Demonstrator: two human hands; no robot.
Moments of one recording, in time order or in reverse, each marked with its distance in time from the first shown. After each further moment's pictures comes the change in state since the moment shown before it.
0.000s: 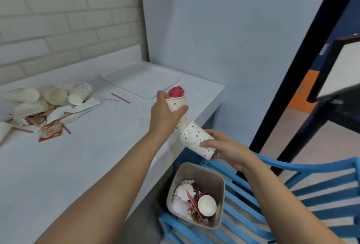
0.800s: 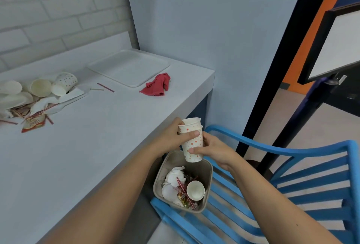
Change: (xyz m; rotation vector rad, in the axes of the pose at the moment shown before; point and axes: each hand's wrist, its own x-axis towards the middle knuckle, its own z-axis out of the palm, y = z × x) left_hand -0.052 -0.021 0.074 -0.010 -0.604 -0.177; right_hand 0.012 0.073 -0.036 0.058 -0.063 -0.046
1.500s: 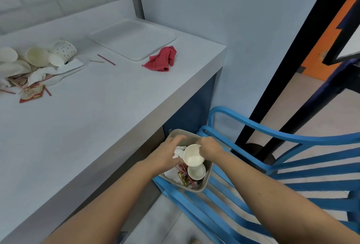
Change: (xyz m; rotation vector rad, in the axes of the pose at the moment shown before) left_hand -0.022 -0.103 0.041 0.395 -0.109 -0.064; right_hand 0.050 0.084 0.013 -1.175 0.047 0.222
